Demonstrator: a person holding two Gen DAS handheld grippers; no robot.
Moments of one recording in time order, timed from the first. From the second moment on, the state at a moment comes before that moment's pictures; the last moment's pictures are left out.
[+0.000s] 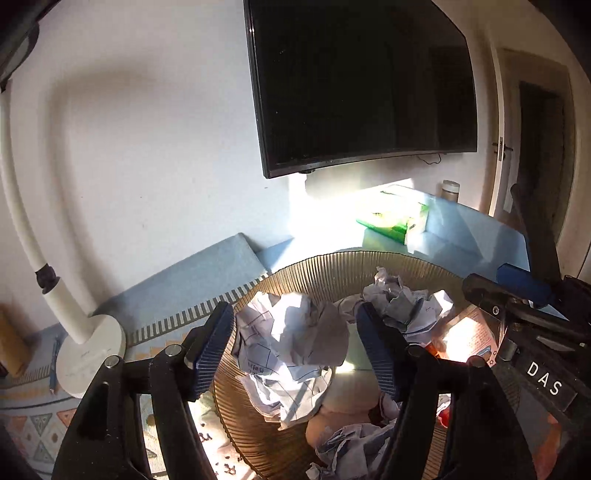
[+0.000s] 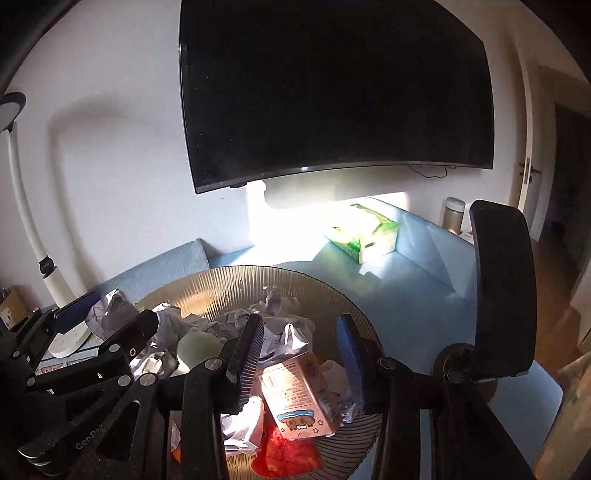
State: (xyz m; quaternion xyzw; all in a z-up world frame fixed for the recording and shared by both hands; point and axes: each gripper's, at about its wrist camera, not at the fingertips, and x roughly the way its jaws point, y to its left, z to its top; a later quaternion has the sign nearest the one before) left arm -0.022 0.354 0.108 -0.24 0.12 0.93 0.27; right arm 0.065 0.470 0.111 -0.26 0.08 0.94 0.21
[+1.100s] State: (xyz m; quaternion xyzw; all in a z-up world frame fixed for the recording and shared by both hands) left arm 0.050 0.044 0.119 -0.25 -0.01 0.96 0.14; right arm 0.082 0.283 0.131 -0.30 0.10 0.95 -0.05
